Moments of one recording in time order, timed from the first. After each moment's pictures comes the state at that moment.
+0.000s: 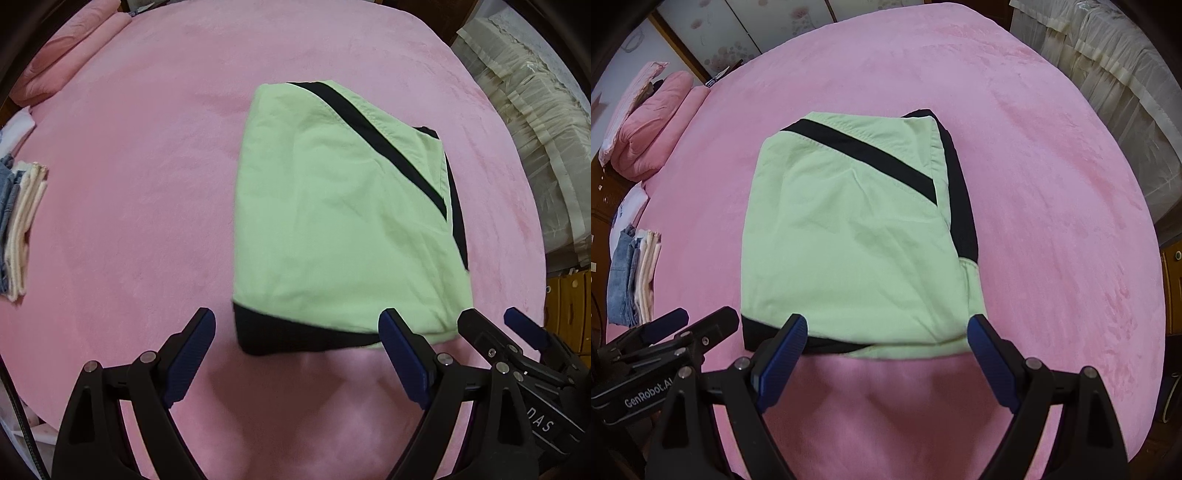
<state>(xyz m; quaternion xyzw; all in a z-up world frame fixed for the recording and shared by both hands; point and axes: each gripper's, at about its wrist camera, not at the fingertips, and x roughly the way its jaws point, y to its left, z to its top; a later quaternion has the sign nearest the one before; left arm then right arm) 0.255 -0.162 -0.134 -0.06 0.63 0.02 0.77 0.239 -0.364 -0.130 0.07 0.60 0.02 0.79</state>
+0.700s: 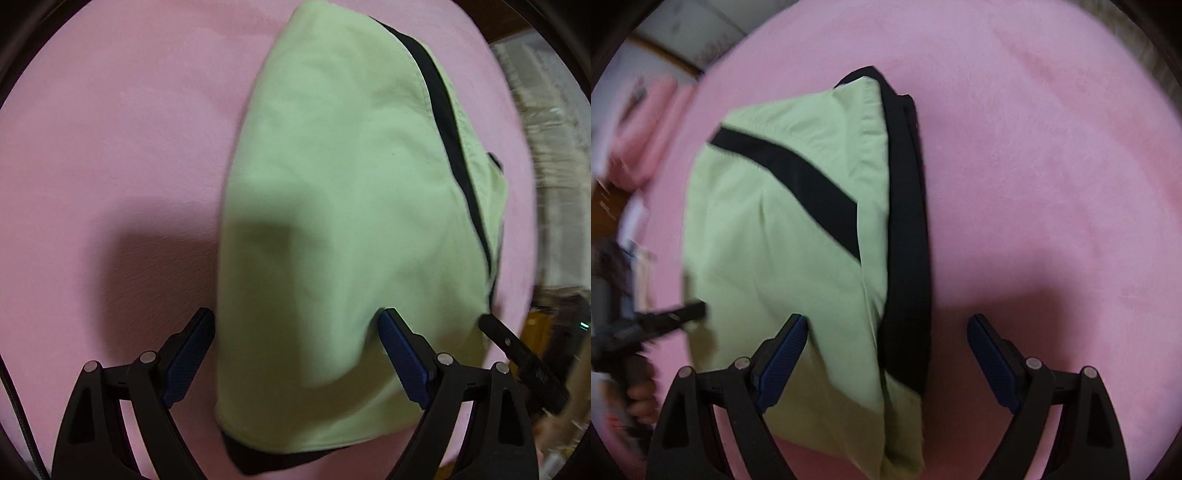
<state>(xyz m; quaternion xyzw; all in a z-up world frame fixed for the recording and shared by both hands) 0.350 -0.093 -0.259 -0.22 0.70 -0.04 0.68 0.335 -0.450 -0.233 0.17 0.65 0.08 0.74</state>
